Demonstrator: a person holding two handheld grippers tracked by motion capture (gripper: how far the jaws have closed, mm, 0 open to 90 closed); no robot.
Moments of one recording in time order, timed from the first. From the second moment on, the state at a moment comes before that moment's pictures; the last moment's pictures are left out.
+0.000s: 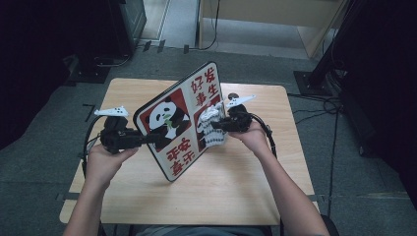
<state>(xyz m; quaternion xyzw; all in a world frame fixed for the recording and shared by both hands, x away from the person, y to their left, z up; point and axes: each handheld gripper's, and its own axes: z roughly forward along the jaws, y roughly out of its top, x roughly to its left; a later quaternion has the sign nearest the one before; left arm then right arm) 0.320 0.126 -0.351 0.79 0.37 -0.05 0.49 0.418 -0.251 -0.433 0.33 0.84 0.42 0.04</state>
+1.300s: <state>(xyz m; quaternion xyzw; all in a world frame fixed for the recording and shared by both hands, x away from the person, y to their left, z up) 0.320 0.128 -0.351 0.79 0.38 -0.04 0.49 0.413 -0.259 -0.438 0.35 0.84 0.41 0.01</state>
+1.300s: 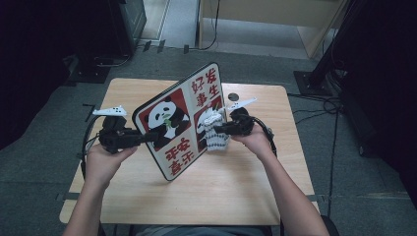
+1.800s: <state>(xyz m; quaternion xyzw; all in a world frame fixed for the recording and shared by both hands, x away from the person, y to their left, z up) 0.319 0.128 -0.351 0.79 0.38 -0.04 0.49 0.404 -0.259 -0.400 0.33 0.83 0.45 0.04</state>
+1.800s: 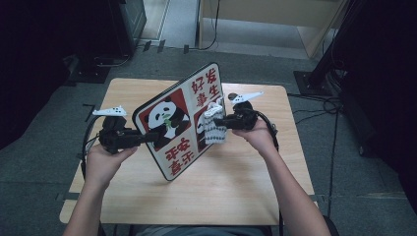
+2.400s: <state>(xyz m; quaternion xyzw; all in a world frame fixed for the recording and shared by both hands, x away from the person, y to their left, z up) 0.318 0.127 -0.351 0.79 0.38 -0.03 0.49 0.408 -0.245 -0.329 0.30 0.83 0.47 0.08</state>
